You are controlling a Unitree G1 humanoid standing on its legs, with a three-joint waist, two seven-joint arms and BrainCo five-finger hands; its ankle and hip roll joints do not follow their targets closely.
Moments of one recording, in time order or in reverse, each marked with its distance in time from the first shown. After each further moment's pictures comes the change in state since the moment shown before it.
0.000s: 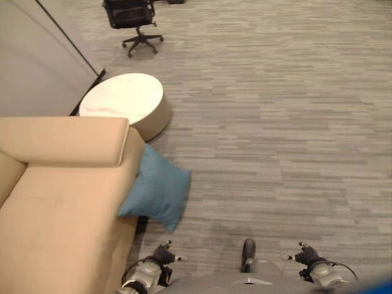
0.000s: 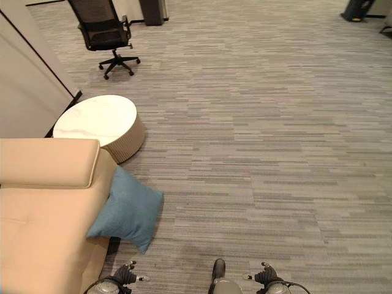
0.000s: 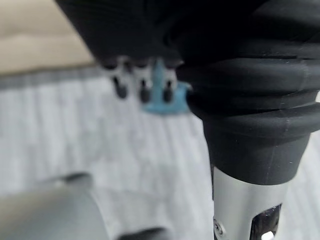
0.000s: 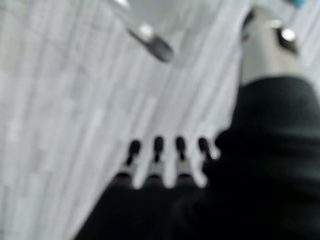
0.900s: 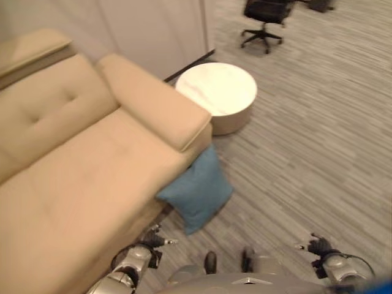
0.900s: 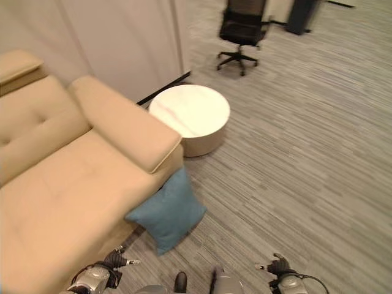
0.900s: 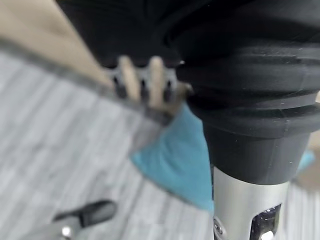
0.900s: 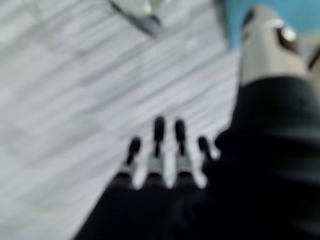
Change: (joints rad) left arm -0.028 0.083 0.002 0.049 -0.028 -0.003 -0.011; right arm 0.016 -0.023 0.039 -0.096 0.038 -0.019 0.017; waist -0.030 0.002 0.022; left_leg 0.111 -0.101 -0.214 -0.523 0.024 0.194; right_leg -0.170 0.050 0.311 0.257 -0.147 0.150
